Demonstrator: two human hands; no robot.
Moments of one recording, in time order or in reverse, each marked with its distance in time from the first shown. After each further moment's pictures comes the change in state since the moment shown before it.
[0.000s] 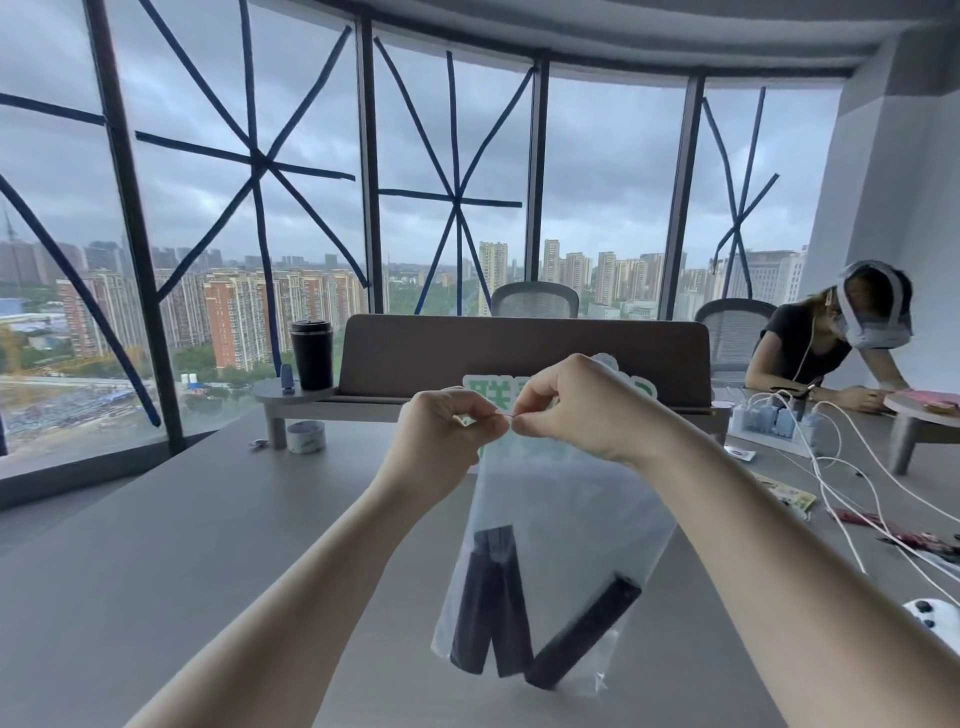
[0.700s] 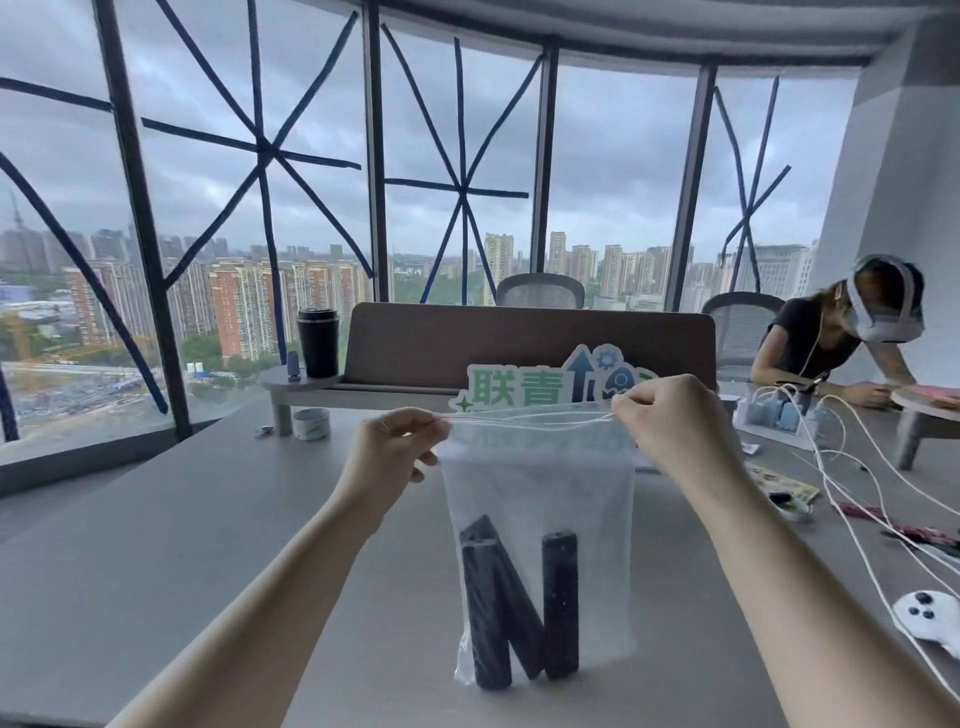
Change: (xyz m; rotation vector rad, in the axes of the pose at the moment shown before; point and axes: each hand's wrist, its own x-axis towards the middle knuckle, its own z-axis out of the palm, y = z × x) left_hand -0.011 -0.055 -0.029 -0.137 0.098 -0.257; right_hand -0.023 0.060 0.013 0.017 0.406 0.407
